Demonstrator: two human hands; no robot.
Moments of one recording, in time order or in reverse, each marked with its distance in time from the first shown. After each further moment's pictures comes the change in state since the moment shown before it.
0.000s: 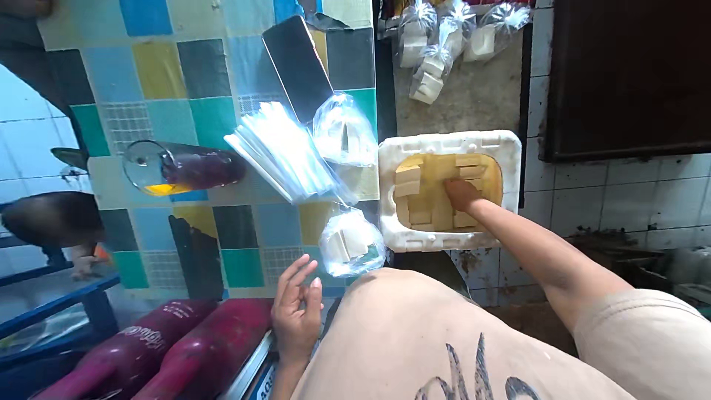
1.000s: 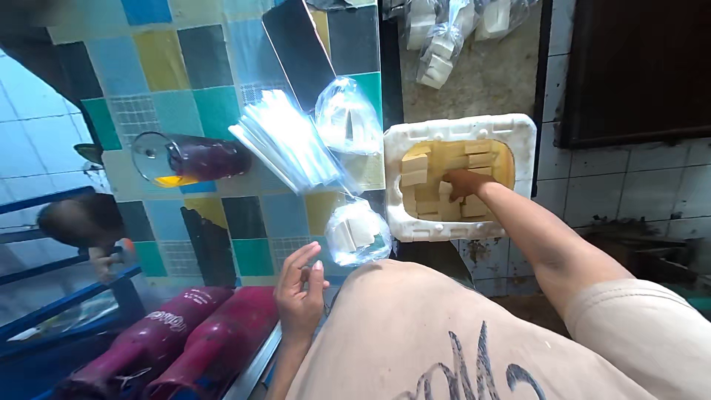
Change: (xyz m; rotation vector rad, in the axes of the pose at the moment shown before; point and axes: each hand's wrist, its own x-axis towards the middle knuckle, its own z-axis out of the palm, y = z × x) left_hand 0.014 -0.002 -0.007 0.014 -0.022 0.031; right_hand 0.044 0.016 0.007 0.040 -0.136 -0.307
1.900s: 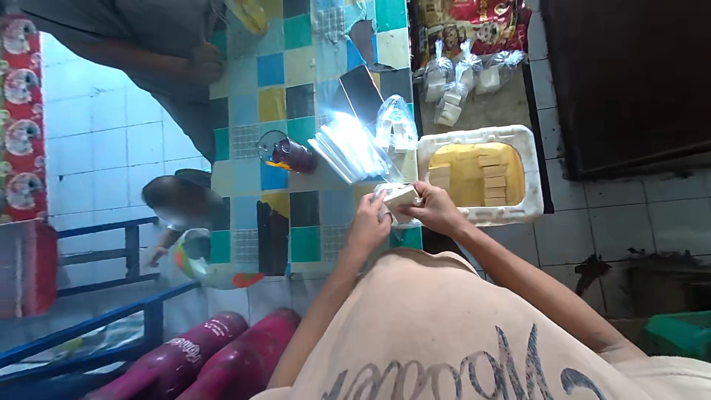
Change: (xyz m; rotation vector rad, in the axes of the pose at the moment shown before) left_hand 0.052 0.035 0.006 0.397 -0.434 -0.043; right_hand -0.146 -0.240 0.060 0.756 0.827 -0.576
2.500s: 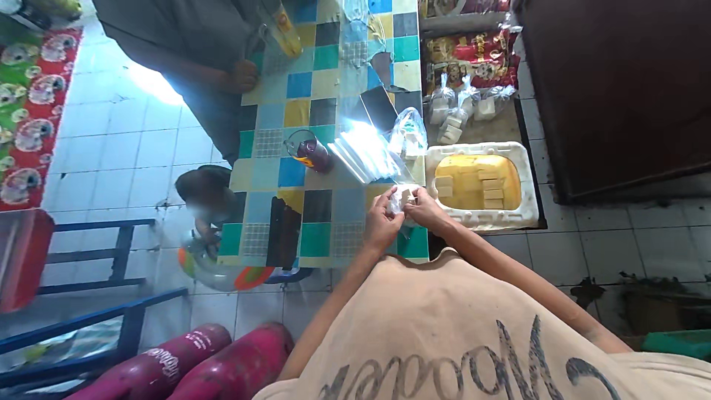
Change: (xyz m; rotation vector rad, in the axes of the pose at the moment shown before) left_hand -0.025 -0.005 0.011 -0.423 0.168 0.053; right_hand 0.014 -0.025 0.040 -0.064 -0.036 0.528
